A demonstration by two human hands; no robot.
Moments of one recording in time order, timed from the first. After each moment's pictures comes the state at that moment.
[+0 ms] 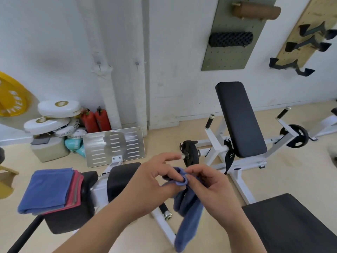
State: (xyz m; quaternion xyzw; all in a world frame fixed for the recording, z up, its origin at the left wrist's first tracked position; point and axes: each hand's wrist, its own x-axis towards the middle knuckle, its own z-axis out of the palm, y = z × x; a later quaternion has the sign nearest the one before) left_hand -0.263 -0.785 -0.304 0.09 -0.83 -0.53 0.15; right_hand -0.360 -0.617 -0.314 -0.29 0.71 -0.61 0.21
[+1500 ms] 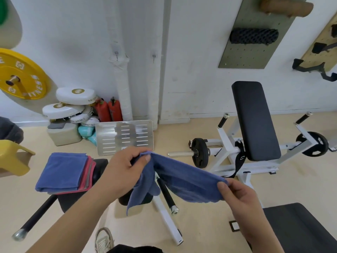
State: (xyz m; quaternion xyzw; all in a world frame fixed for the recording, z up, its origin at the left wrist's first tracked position) left_hand -0.225 -0.852 -0.329 0.28 -0.83 -0.46 0.16; right_hand -0.371 -0.585 -0.359 -0.15 0.76 -0.59 0.22
